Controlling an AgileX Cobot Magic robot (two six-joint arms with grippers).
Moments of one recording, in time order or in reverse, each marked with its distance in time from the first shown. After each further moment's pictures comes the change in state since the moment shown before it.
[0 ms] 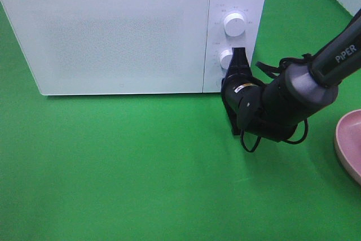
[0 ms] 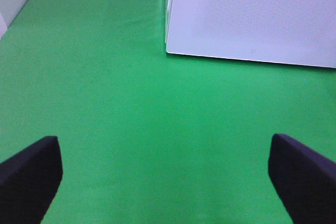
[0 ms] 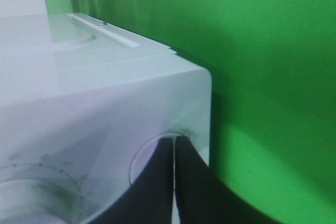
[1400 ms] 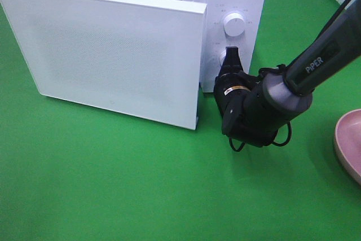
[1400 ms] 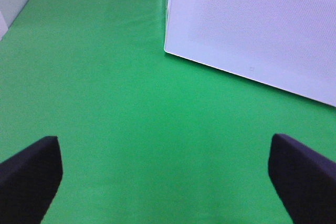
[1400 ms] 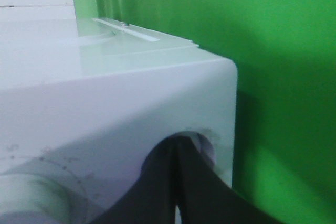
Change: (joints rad) left arm 0.000 0.000 0.000 0.000 0.000 0.000; right arm 0.022 0.088 -0.082 0.045 -0.135 -0.002
